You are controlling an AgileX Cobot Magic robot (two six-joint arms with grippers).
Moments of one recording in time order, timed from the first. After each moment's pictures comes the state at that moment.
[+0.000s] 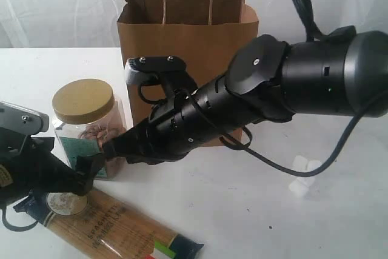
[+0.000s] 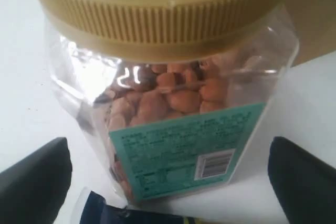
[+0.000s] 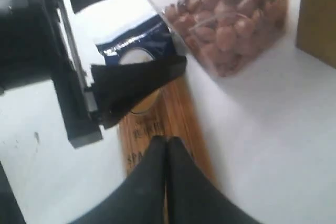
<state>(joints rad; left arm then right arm) -0.44 1.47 -0.28 -0.04 -0.61 0.00 0.75 1.69 -1.08 0.94 0.48 -0.61</state>
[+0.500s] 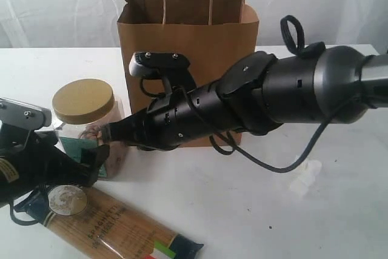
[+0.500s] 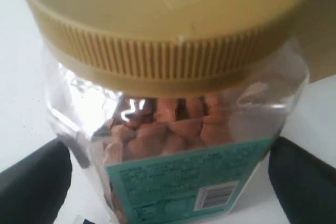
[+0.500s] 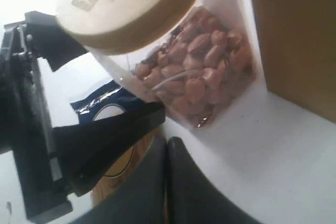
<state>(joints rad) -0.44 1.53 -0.30 -0.04 -0.70 -0.02 0.75 1.77 -1.08 1.24 0.32 -0.84</state>
